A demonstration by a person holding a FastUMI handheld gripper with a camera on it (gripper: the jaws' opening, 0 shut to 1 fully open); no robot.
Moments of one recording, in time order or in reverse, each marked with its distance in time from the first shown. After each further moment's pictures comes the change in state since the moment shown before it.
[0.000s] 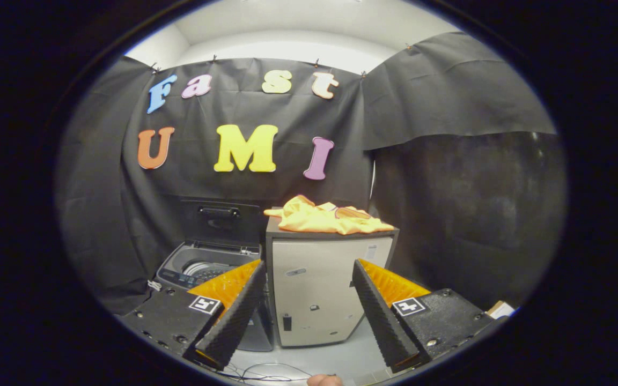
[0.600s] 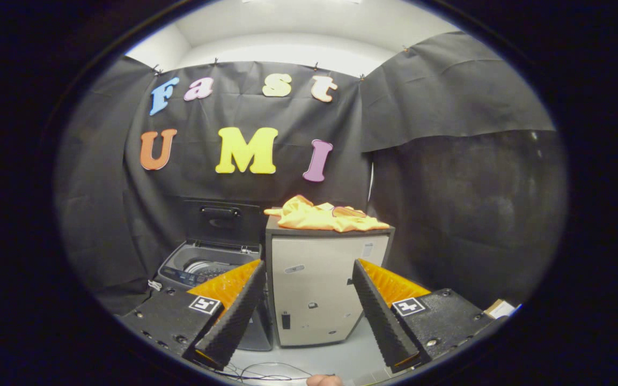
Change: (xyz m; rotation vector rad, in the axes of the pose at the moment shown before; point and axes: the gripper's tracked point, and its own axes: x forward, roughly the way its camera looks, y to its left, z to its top) arm -0.029 0.003 -0.016 0.006 -0.011 0.026
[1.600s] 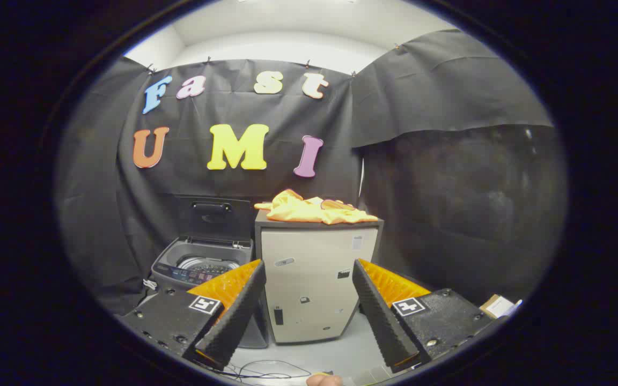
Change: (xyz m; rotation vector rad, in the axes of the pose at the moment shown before) arm -0.008 -0.020 -0.011 0.009 0.013 -0.051
